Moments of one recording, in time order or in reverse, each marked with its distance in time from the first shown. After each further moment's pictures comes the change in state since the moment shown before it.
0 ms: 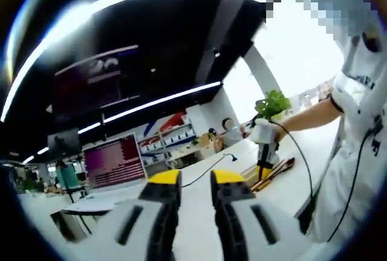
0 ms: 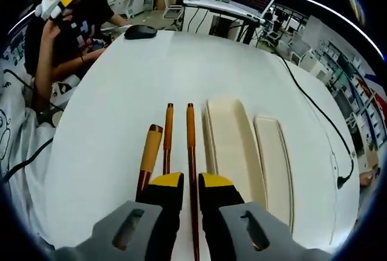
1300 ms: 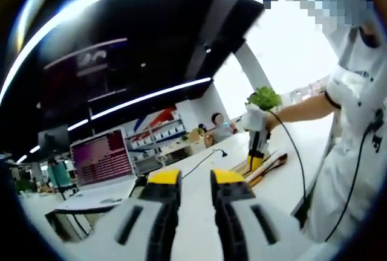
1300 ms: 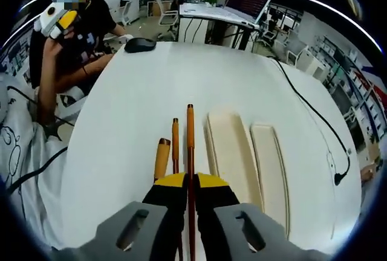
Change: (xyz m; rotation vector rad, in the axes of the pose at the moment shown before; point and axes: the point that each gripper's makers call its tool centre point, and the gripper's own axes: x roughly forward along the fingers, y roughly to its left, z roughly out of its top) left arm 0.015 -0.015 -0.017 0.004 0.058 -0.049; right arm -0.033 0.007 0.023 0.012 -0.054 -0.028
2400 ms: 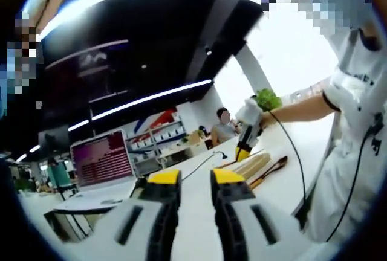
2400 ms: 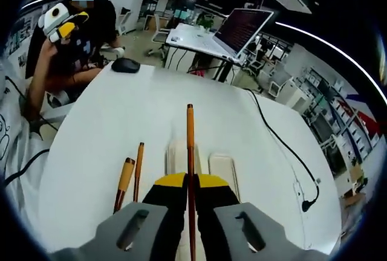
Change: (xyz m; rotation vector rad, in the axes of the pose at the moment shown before) left arm -0.001 0.003 0.004 -0.008 -0.019 0.002; right arm -0.012 -0.056 0.026 -0.103 -0.136 -0.135
